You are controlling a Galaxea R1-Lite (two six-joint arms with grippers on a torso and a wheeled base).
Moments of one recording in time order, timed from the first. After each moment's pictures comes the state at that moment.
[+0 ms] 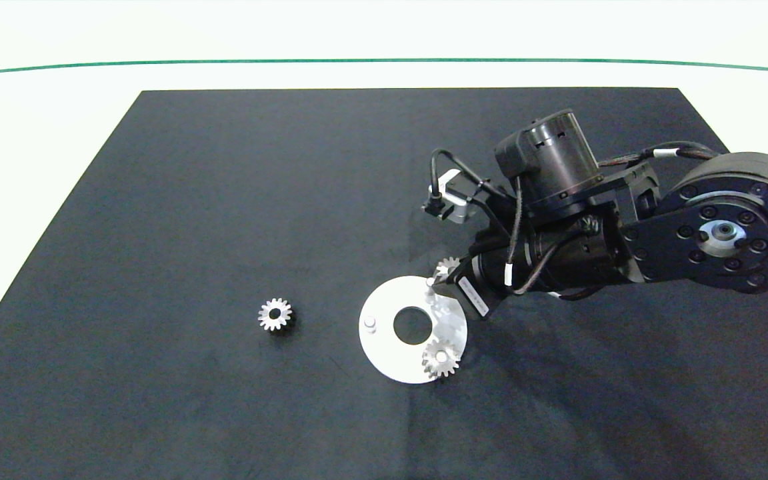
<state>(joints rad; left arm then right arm) -0.07 0.40 -0.70 0.45 -0.02 0.09 0.69 1.86 -1.51 0.32 -0.09 -0.26</state>
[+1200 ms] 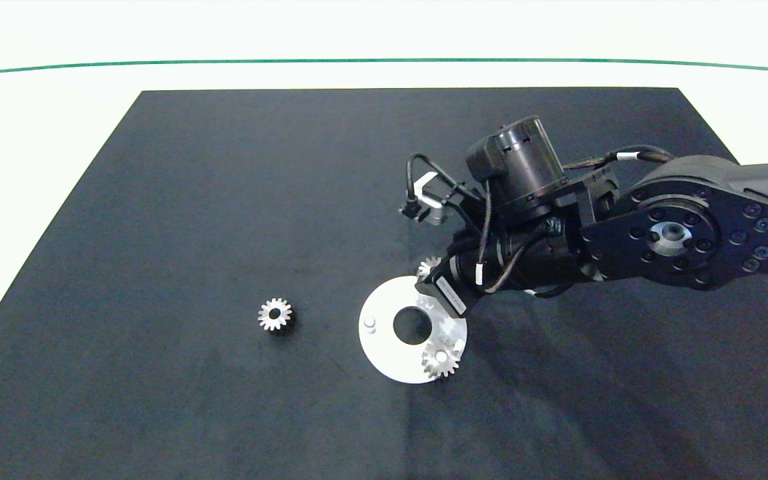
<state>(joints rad) -0.08 0.41 -0.70 0.44 -0.02 0.09 0.71 1.92 -1.58 0.32 -0.11 -0.26</state>
